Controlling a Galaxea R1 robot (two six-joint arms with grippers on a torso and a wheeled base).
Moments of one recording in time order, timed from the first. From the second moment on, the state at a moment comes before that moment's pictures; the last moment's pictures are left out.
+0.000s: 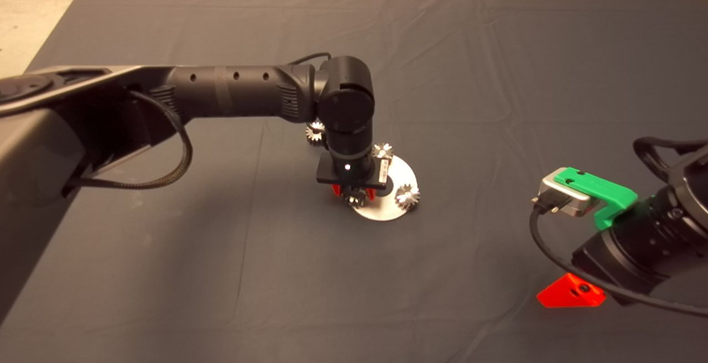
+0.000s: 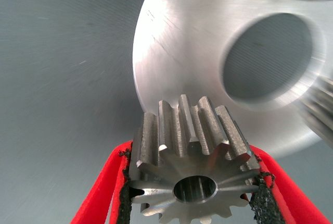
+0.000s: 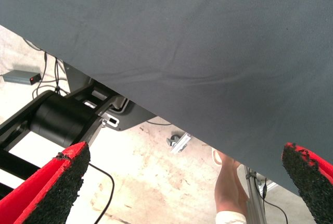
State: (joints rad) left arm -0.37 2.88 -1.32 0.24 1.47 -1.40; right arm 0.62 2.24 -0.43 0.10 -1.44 1.36
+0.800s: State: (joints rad) left arm -0.44 2.87 -1.26 0.22 1.52 -1.43; right arm 0.62 2.24 -0.43 0.10 -1.44 1.36
